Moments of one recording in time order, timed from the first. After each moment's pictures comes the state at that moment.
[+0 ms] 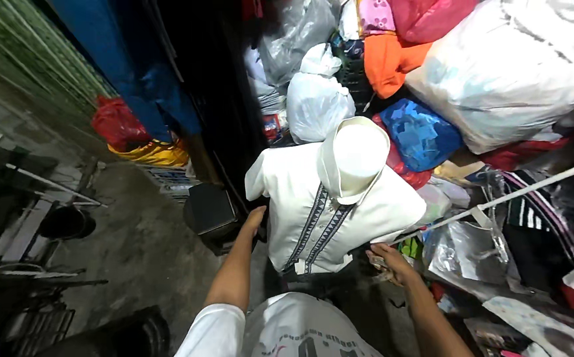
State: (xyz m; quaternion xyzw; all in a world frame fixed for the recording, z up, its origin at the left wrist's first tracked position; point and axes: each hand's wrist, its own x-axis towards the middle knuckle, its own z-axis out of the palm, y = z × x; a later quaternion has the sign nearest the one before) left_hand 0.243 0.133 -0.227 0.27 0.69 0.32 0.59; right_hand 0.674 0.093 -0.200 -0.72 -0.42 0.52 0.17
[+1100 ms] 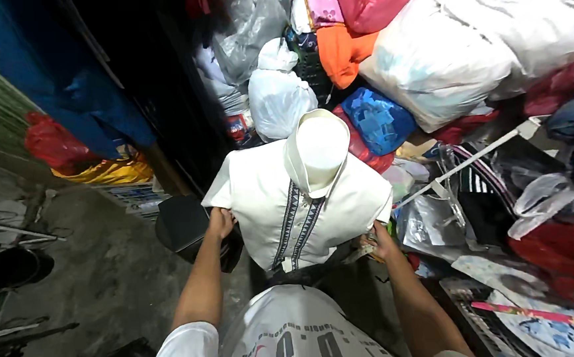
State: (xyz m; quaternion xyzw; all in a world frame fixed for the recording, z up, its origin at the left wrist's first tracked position) left_hand 0.214 0.152 -0.226 0.13 0.57 0.51 0.63; right_hand 0.687 0.101 -0.200 -0.64 -0.13 0.62 0.44
